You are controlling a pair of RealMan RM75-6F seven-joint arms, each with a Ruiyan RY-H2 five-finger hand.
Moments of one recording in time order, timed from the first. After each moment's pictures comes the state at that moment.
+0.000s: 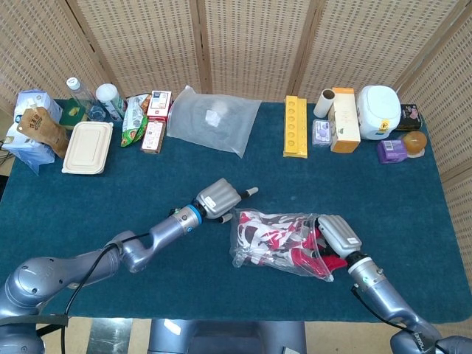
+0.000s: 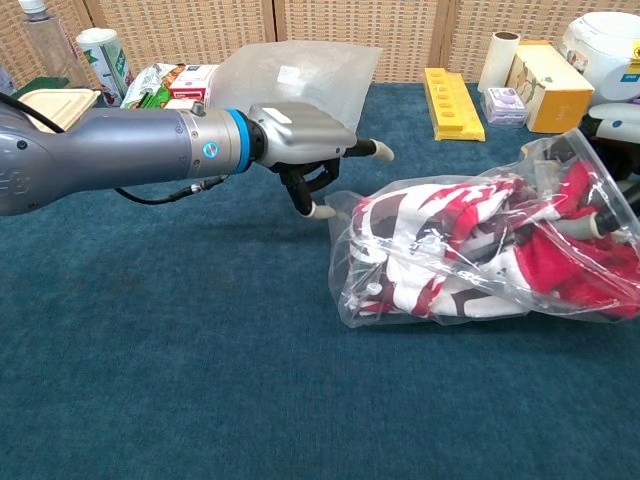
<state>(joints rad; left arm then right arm) -1.17 -1.75 -0.12 -1.02 1.39 0.62 0.16 0.51 -1.26 0.08 -1.69 -1.39 1.01 0.24</state>
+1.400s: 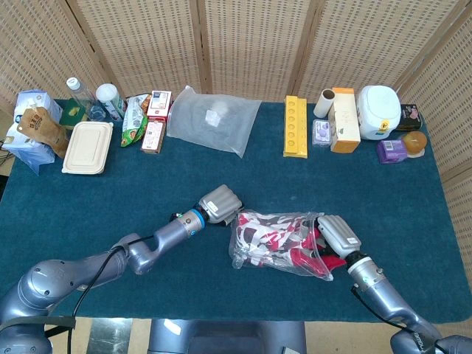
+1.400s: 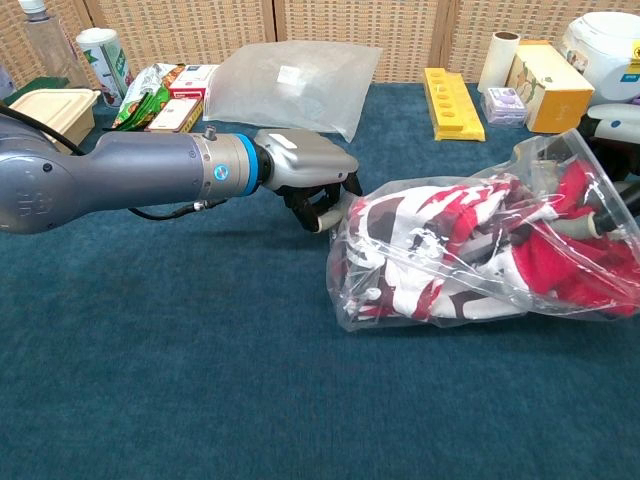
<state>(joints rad) -1.18 -1.81 -0.10 -0.96 1.38 0.58 0.11 0.51 -1.26 0.08 -1.67 -1.41 1.00 0.27</state>
